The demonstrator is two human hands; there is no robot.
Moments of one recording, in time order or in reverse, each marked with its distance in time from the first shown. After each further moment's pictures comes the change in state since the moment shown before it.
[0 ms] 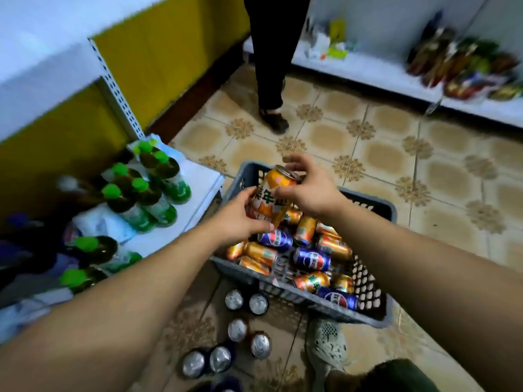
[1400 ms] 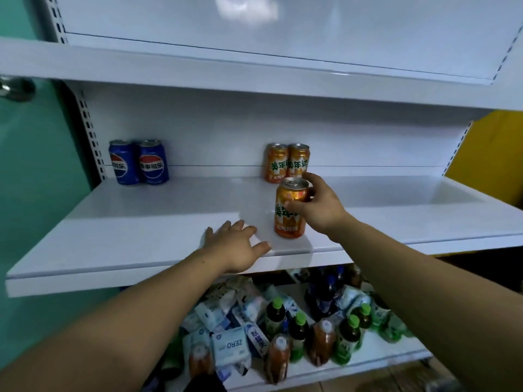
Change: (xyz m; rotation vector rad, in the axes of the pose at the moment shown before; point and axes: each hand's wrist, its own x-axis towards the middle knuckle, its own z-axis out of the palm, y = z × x) left_hand -0.556 -0.110 -0.256 0.593 0.869 -0.612; right_hand -0.284 -0.402 0.365 -0.044 -0.721 -0.612
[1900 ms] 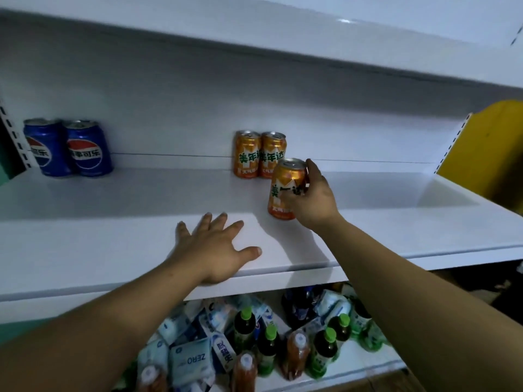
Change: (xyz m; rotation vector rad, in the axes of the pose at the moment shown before) left_hand 0.055 0.041 0.017 0.038 0.002 -0.030; right_hand 0.080 0.067 -0.040 -0.155 0.186 -0.074
